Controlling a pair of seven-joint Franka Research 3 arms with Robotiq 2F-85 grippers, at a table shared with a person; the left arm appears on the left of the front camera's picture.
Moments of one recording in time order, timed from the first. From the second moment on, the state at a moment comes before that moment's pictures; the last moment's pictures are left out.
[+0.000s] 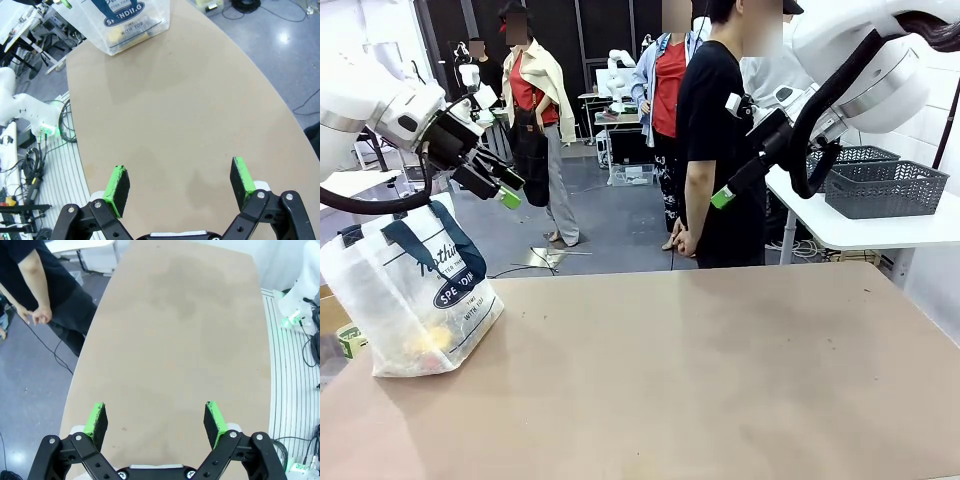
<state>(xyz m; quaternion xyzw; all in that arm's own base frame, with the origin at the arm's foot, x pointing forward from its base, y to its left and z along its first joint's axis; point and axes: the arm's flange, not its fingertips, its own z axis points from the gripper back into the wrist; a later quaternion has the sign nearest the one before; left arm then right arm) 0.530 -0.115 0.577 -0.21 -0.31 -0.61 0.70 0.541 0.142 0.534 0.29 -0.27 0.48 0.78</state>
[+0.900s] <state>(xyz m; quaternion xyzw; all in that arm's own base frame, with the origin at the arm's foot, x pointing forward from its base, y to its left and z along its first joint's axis) 0.530 -0.114 0.577 -0.21 -0.31 -0.61 0.70 0.541 0.142 0.534 0.29 -0.27 0.48 0.78</state>
